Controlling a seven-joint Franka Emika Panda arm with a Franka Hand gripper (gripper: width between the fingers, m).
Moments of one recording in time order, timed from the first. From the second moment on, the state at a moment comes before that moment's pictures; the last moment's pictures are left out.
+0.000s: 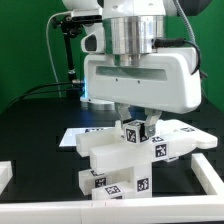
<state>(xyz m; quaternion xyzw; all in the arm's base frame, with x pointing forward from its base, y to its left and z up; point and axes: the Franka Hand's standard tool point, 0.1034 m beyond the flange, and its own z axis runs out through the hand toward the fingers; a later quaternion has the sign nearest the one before) 0.617 0.027 0.114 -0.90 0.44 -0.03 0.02</state>
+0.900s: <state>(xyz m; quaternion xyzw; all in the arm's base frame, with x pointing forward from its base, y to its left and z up) 0.615 0.029 0.114 -0.99 0.12 -0.05 0.01</state>
